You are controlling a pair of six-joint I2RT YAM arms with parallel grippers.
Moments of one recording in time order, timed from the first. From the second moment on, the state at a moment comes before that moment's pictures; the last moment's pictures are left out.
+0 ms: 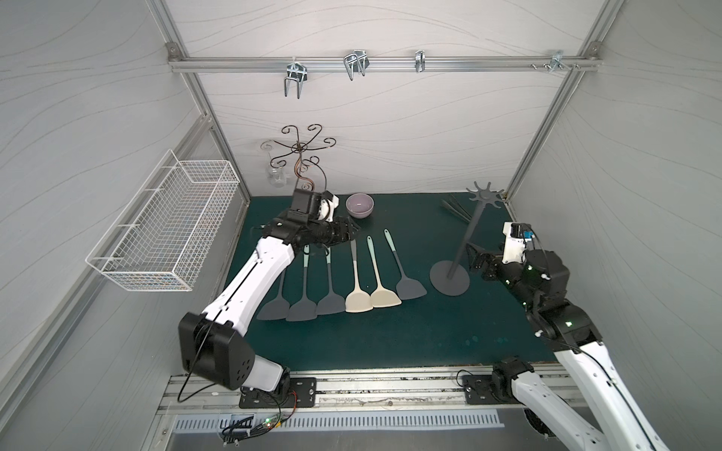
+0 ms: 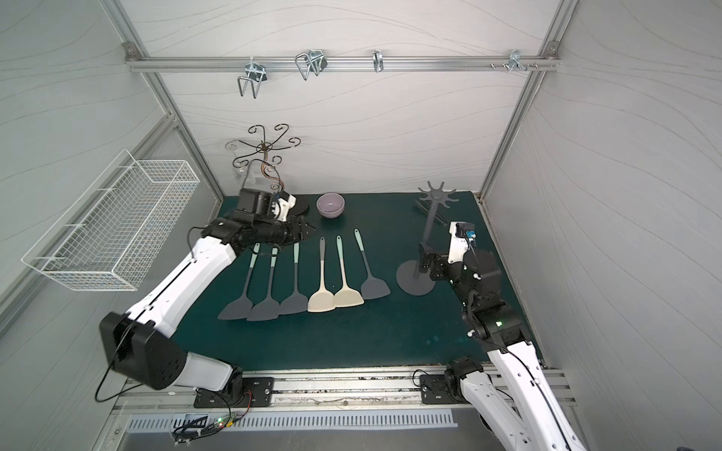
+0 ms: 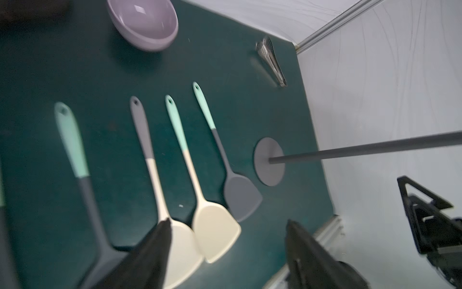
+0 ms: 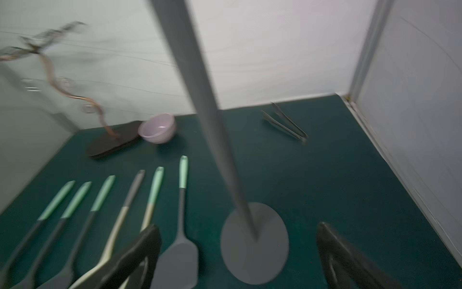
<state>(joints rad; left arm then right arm) -0.28 1.34 1.34 -0.73 0.38 -0.42 0.31 0.67 0.74 -0.47 0.18 0.25</state>
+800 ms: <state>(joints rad) 0.16 1.19 0.70 -0.15 0.02 -0.15 0.02 1.32 0.34 0.45 0.11 0.11</state>
